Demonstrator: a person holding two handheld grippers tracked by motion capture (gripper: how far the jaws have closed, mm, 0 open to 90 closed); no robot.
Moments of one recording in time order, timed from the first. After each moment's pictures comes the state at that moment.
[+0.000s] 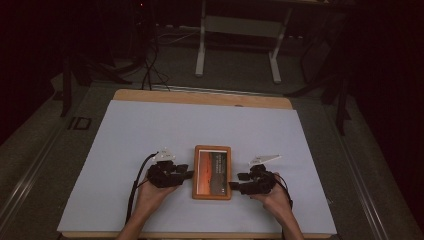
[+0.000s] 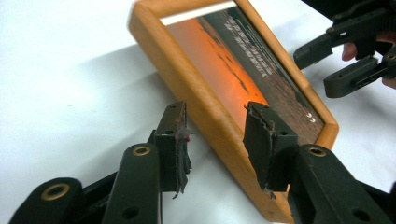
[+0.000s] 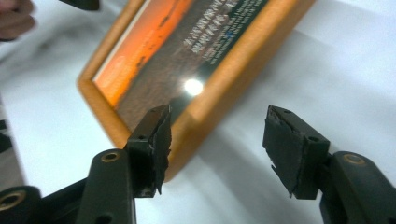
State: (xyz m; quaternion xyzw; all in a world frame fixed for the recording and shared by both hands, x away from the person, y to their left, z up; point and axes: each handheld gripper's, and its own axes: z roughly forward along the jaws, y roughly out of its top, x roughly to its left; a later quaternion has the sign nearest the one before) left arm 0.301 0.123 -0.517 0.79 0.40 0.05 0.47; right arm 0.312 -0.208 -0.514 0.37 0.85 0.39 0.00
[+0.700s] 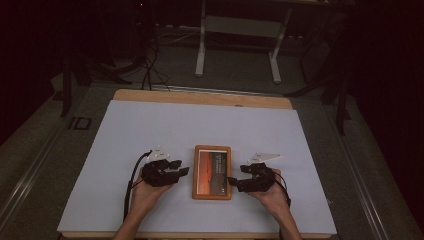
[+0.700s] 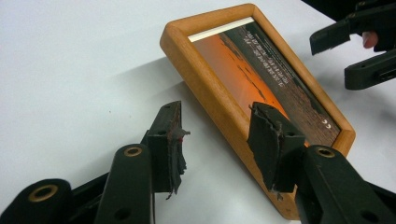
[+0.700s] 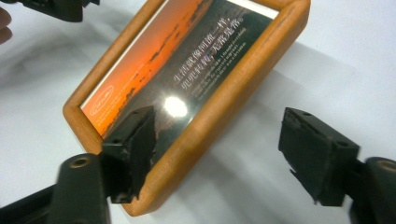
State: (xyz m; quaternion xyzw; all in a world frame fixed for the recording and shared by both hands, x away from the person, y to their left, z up) left arm 0.297 0.132 -0.510 0.78 0.40 0.09 0.47; right arm 0.310 -0.202 -0.502 0.37 0.83 0.41 0.07
